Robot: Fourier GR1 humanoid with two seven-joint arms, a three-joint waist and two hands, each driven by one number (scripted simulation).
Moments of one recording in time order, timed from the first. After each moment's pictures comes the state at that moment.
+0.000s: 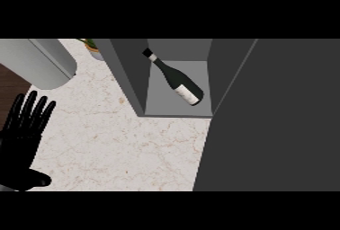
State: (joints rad) left arm 0.04 0.51 -0.04 -1.49 0.80 -0.29 -0.38; right arm 0.20 -0.86 0.81 -2.50 -0.01 -0.27 0.06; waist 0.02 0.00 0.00
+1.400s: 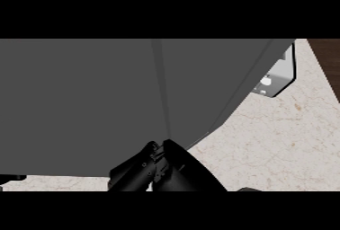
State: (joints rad) left arm -0.01 0.57 0.04 -1.38 0.85 -0.42 -0.35; right arm -0.68 -0.11 0.70 -2.04 -0.12 -0.35 0.59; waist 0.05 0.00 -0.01
